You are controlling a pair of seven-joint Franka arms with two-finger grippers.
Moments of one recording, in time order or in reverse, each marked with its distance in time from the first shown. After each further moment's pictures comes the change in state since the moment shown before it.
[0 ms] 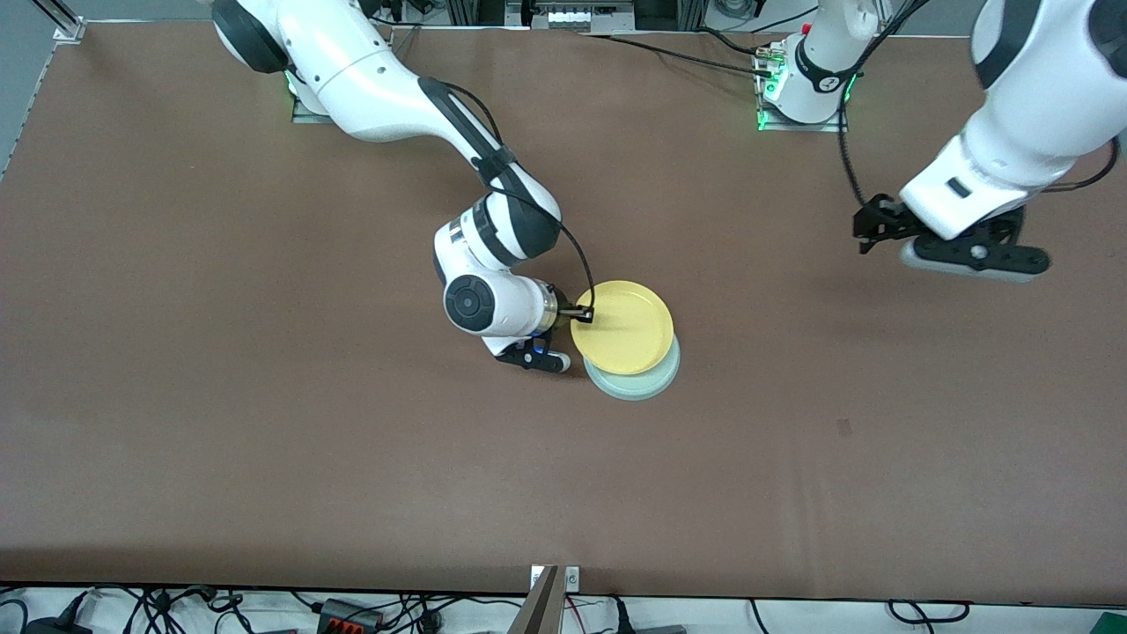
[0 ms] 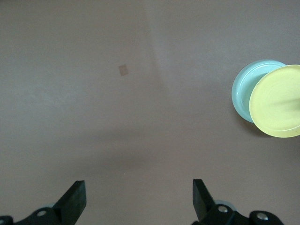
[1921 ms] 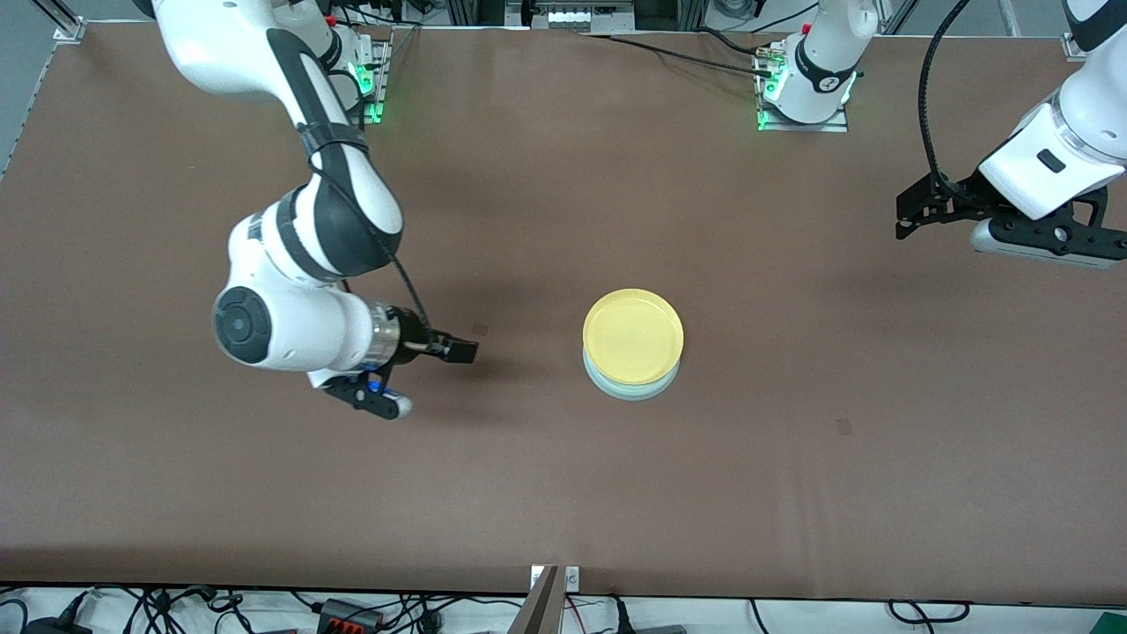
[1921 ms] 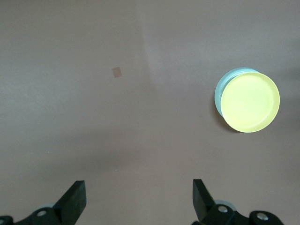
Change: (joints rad) left arm 0.087 0.035 -0.042 0.138 -0.090 -0.108 0.026; right arm -0.197 -0.242 -0.186 0.070 -0.107 -0.378 -0.078
